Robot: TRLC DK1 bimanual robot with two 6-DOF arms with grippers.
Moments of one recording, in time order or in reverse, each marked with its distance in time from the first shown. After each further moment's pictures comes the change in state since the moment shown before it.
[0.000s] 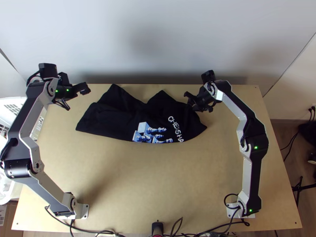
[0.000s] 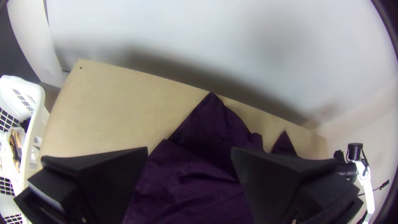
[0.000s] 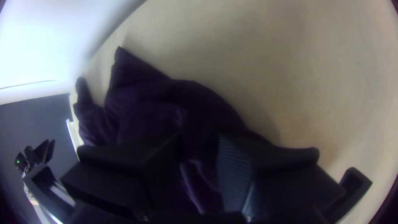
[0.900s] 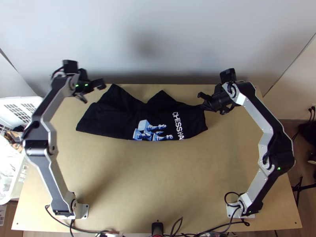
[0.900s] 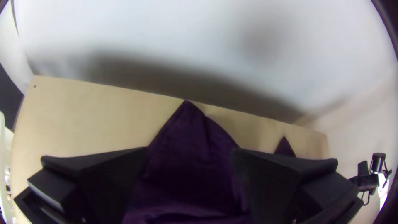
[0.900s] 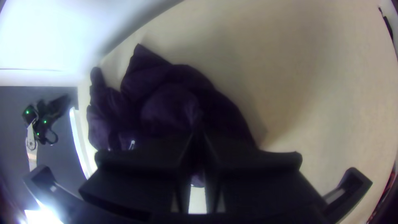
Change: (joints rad) left arm -0.113 0.275 0.207 0.096 0.003 -0.026; right arm -0.070 -0.325 -0.246 -0.031 0.012 -0.125
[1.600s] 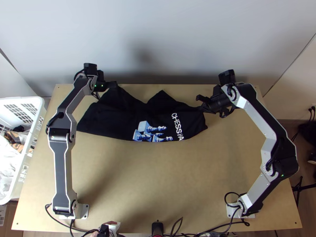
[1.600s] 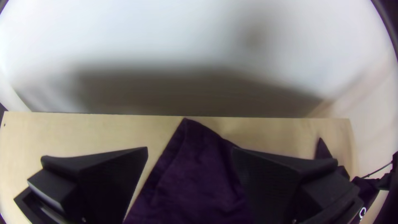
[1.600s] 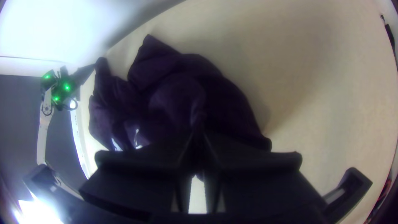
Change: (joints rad) left arm -0.066 0.354 0.305 0.080 -0.085 0.111; right arm 0.036 -0.071 -0.050 -0.003 0.008 -0.011
